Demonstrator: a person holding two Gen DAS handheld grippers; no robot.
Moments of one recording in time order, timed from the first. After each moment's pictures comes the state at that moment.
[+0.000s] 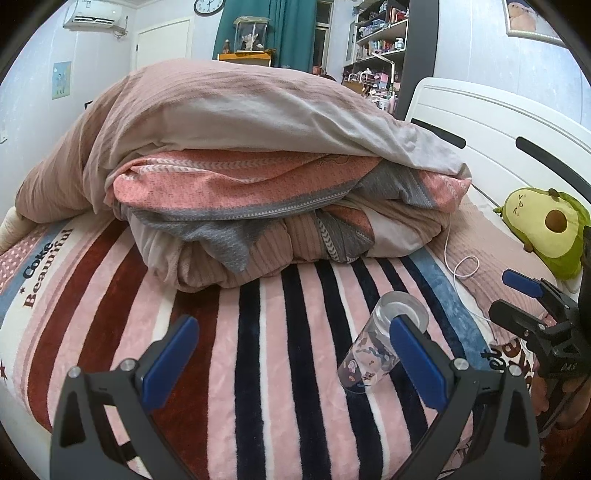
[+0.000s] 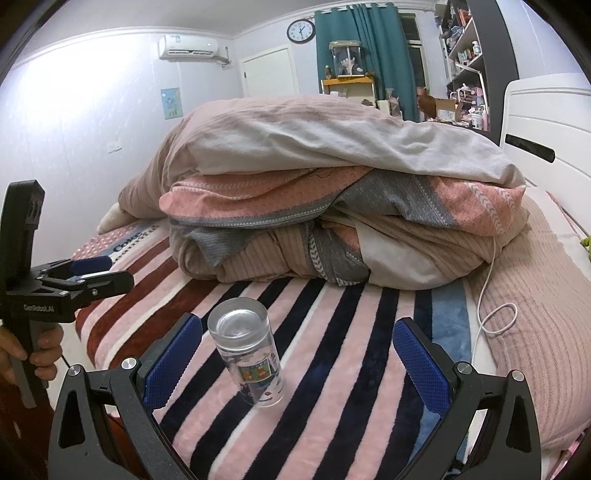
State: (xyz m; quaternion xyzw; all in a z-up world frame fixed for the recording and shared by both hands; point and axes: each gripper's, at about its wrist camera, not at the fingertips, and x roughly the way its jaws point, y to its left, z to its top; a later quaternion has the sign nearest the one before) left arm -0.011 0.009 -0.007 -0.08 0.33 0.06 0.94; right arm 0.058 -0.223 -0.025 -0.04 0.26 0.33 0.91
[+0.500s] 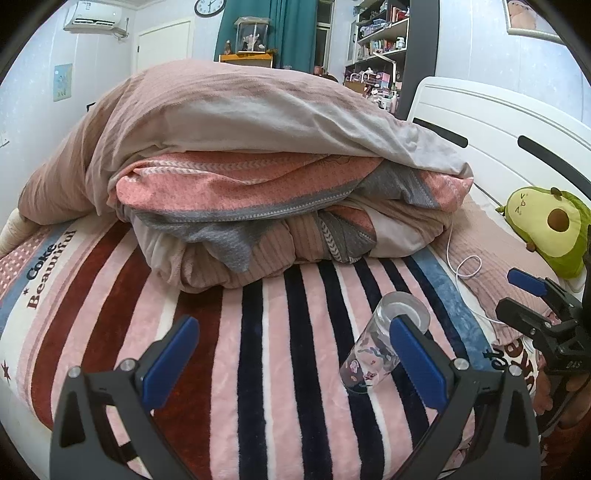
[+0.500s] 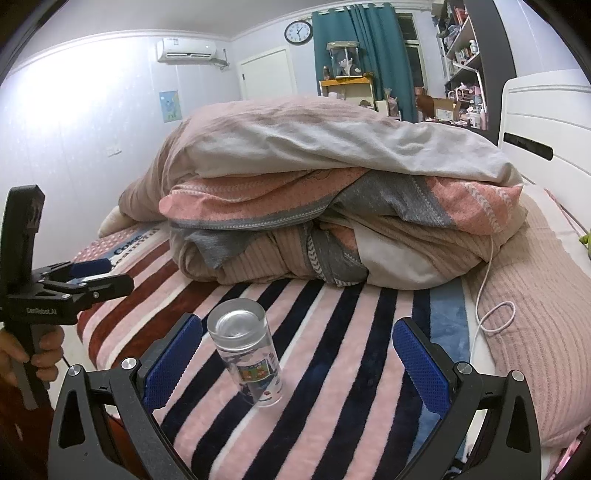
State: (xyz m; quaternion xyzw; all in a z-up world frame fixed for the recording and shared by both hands) left arm -0.014 0.010 -0.005 -0.07 0.33 0.06 0.94; right arm 0.055 -0.227 -0.024 -0.03 0.26 0.33 0.91
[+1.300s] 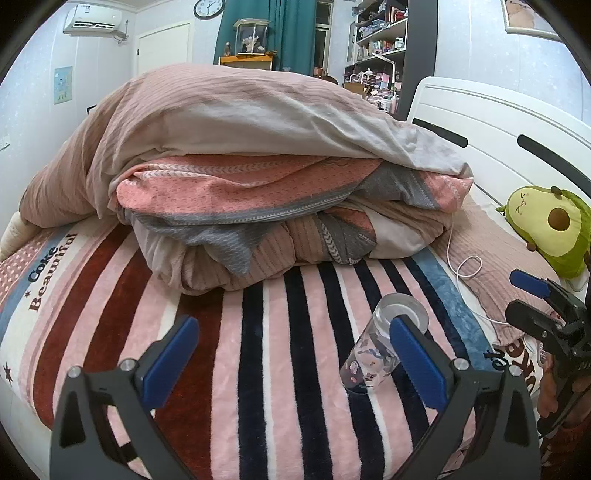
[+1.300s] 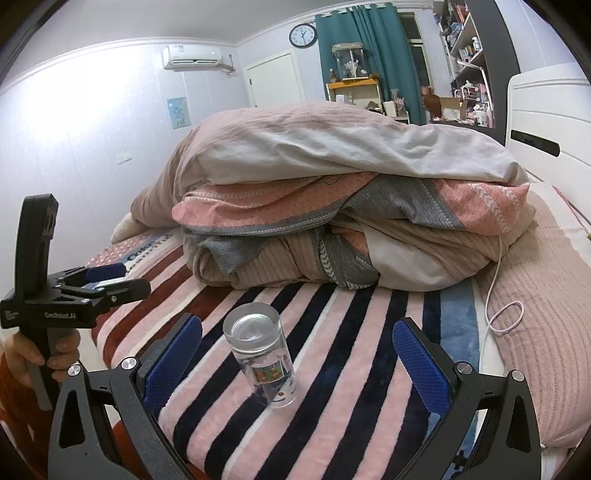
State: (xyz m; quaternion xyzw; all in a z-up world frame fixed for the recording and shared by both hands) left arm -0.011 0.010 -0.002 -0.07 0.33 0.06 0.94; right arm 0.053 -0.231 -0.017 -0.01 0.26 0.35 0.90
